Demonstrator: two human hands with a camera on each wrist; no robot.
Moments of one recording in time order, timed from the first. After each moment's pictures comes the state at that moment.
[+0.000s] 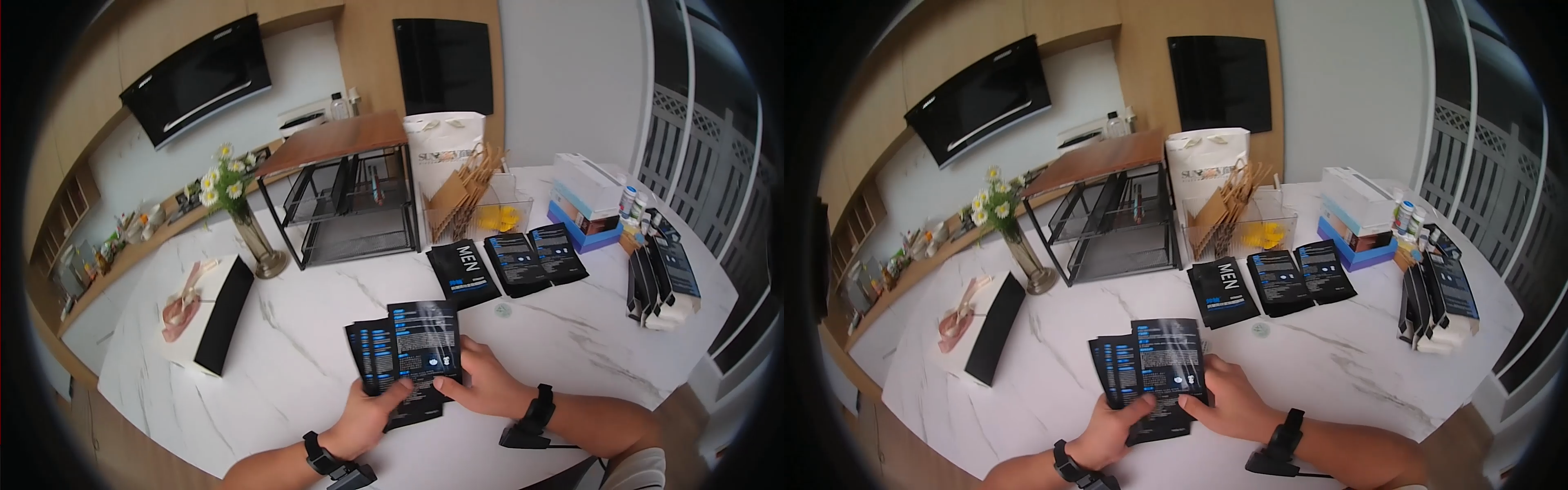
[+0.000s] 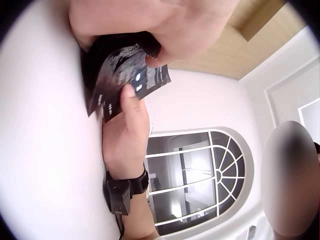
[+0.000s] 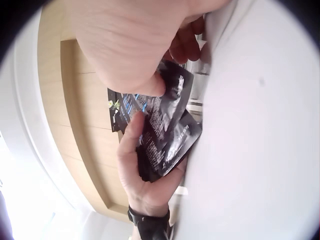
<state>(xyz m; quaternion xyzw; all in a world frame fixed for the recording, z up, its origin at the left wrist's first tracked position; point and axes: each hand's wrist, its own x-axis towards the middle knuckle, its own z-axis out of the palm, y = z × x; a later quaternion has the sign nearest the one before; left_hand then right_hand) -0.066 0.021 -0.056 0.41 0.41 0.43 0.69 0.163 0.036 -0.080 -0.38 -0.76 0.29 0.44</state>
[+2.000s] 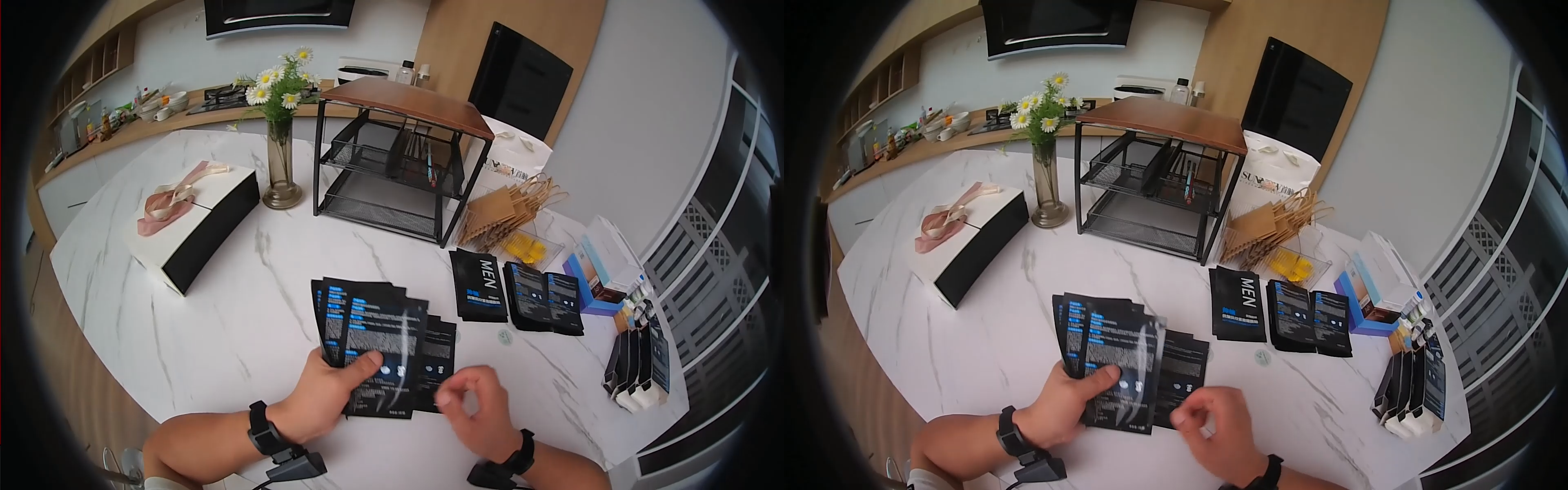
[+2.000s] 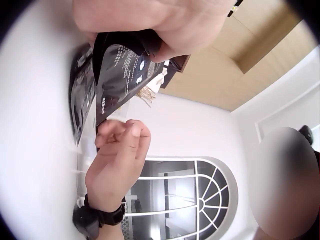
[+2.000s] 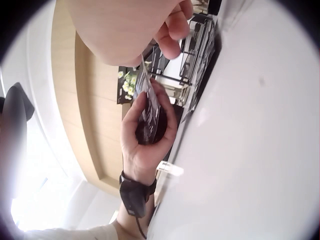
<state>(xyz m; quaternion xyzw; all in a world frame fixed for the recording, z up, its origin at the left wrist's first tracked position) -0.086 0.020 -0.039 0.32 0.36 0.53 0.70 0.153 0.004 -0.060 -0.46 -0.75 0.24 0.41</state>
